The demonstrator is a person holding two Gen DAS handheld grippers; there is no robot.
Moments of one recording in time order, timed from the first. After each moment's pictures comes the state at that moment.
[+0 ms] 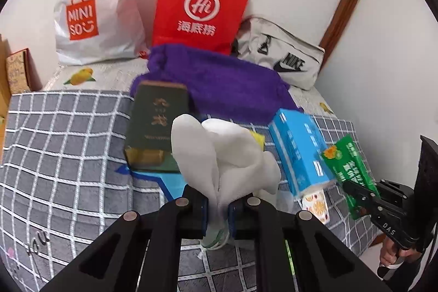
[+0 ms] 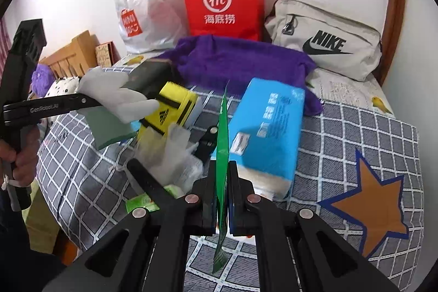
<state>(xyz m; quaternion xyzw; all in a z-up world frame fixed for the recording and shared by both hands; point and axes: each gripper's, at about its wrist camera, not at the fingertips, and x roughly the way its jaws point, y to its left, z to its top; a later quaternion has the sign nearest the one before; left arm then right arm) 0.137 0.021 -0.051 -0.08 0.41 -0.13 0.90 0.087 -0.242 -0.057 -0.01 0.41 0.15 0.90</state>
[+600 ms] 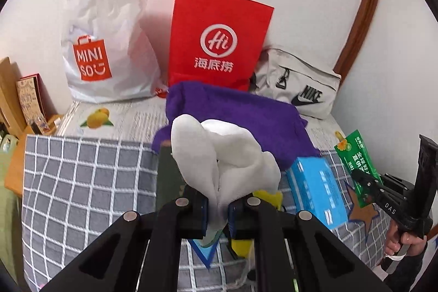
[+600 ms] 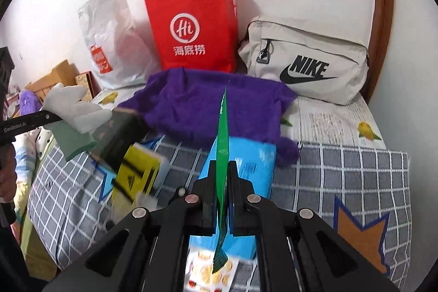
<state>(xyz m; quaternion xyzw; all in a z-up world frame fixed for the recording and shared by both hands) 0.195 0.037 0.000 -0.07 0.39 -0.09 0.91 0.173 -0.261 -0.026 0.01 0.39 0.11 0.91</state>
